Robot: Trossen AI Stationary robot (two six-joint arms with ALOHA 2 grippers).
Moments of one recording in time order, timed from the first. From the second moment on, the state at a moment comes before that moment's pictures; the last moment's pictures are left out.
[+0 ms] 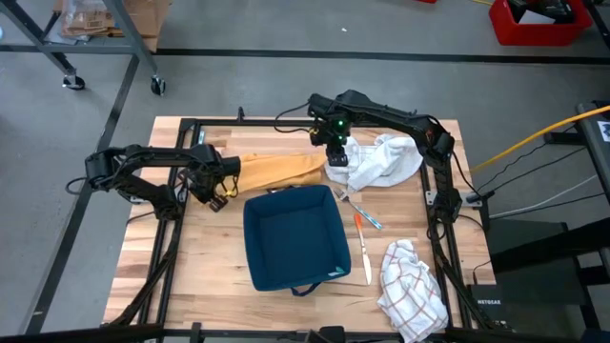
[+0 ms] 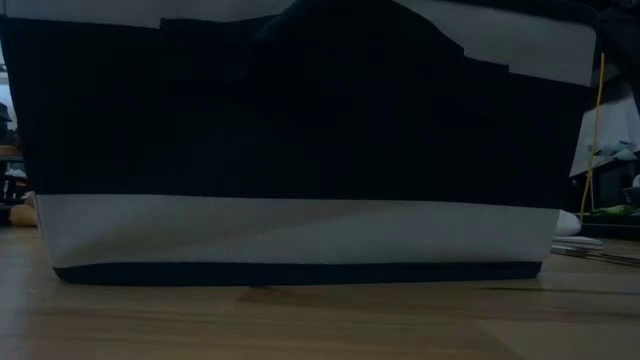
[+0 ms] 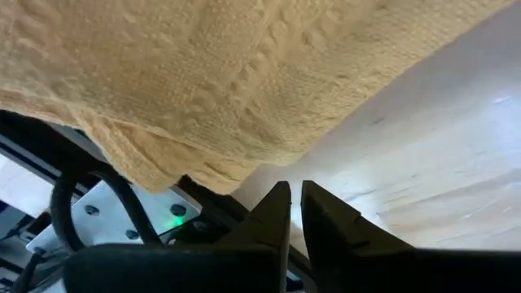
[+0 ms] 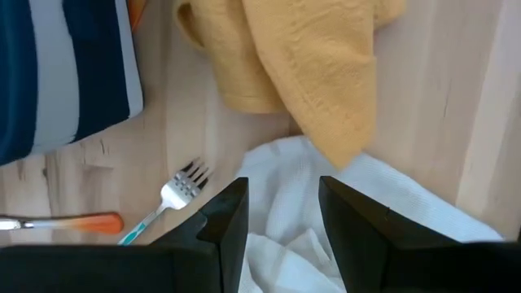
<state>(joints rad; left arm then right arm) 0.42 1.35 0.69 -1.24 0.02 -0.46 -0.49 2.04 1.89 -1.29 -0.24 -0.56</state>
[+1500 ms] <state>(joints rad) 0.25 1.21 0.89 -1.10 -0.35 -0.71 -0.46 2.05 1.89 -1.01 -0.38 -0.58</state>
